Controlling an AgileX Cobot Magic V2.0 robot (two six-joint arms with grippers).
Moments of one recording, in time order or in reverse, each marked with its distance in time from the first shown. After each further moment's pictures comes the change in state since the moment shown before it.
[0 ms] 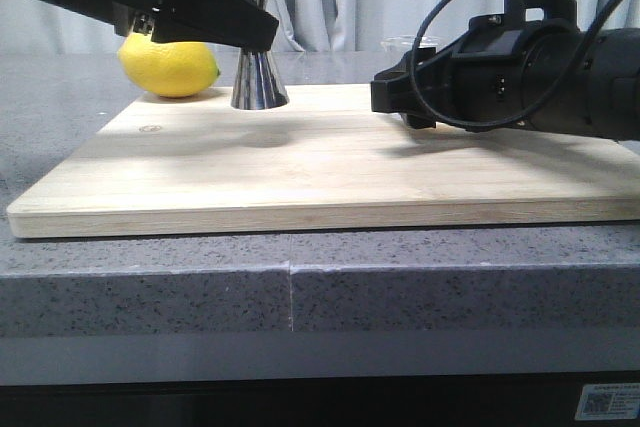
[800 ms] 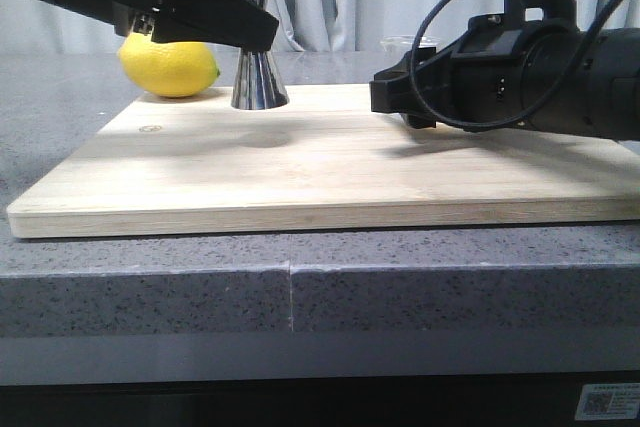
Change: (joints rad) left arm 0.000 0.000 0.000 0.000 0.000 0.000; right arm 0.000 0.000 0.000 -0.006 -0.002 0.000
